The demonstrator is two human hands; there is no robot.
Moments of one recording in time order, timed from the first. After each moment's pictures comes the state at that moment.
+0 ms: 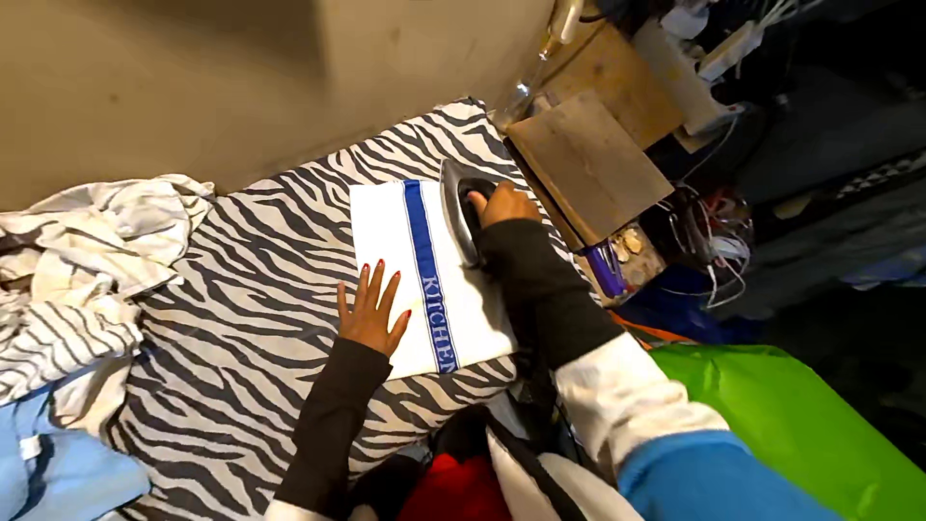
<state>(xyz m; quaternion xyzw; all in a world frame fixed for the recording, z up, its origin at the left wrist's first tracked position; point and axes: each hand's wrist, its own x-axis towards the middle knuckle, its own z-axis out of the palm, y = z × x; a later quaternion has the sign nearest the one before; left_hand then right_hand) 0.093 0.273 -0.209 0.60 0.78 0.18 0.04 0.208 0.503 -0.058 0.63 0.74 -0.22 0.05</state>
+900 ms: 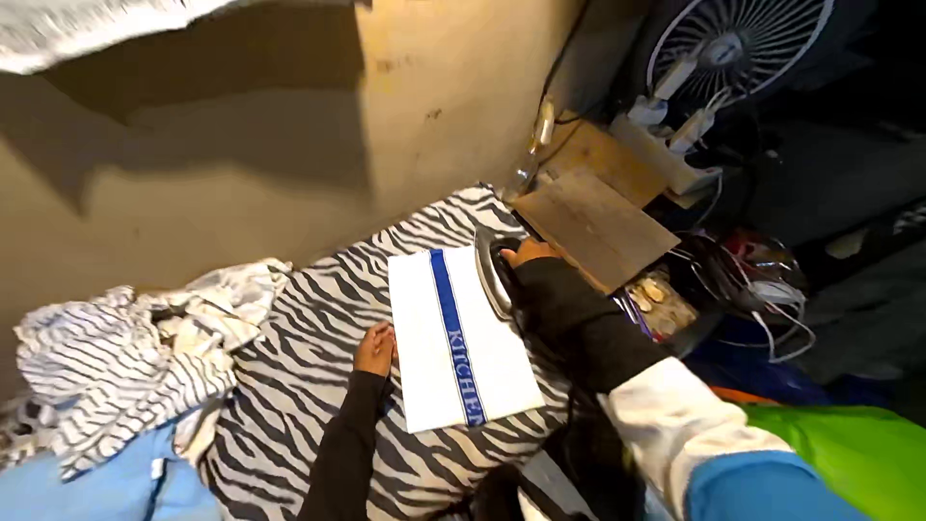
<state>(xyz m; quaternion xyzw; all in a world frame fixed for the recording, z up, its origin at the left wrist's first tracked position) 0.056 0.287 -0.146 0.24 0.78 0.46 0.34 0.234 0.547 -0.054 0.59 0.75 -0.29 0.04</state>
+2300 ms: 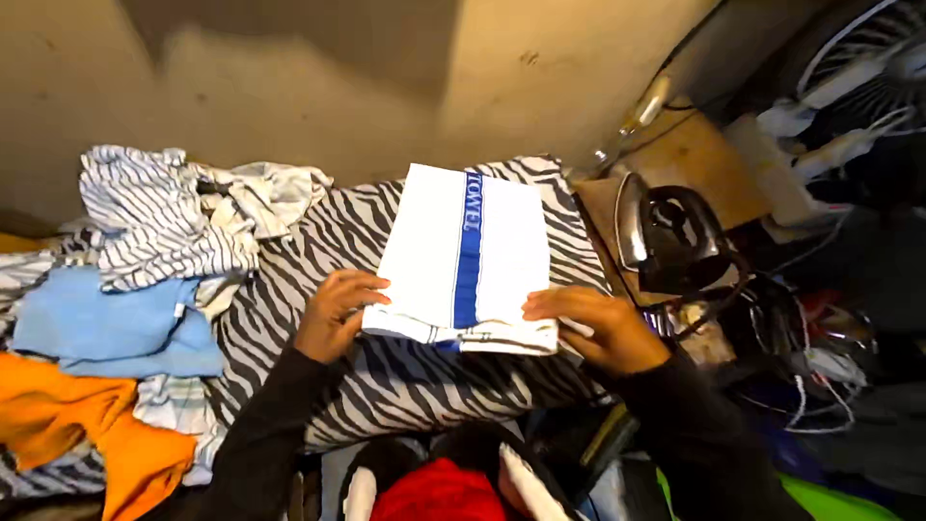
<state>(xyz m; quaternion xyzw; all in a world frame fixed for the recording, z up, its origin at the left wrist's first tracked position) 0.058 0.183 -0.088 0.58 0.69 0.44 0.04 0.344 0.472 -0.059 -0.01 0.93 -0.32 -0.17</state>
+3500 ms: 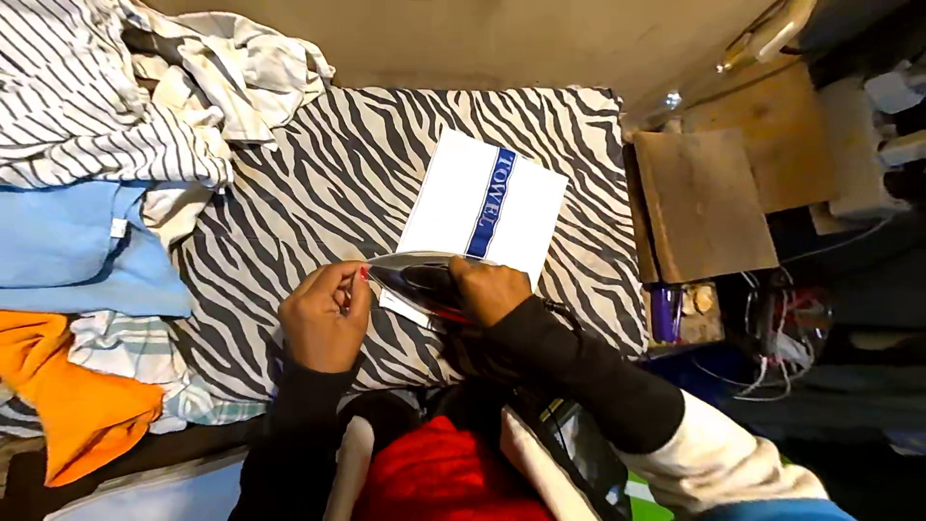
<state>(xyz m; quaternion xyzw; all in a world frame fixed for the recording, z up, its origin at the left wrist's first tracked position) 0.121 0.154 -0.097 0.27 0.86 0.43 -0.06 0.214 0.345 -0.070 0.21 0.95 -0.13 0.20</state>
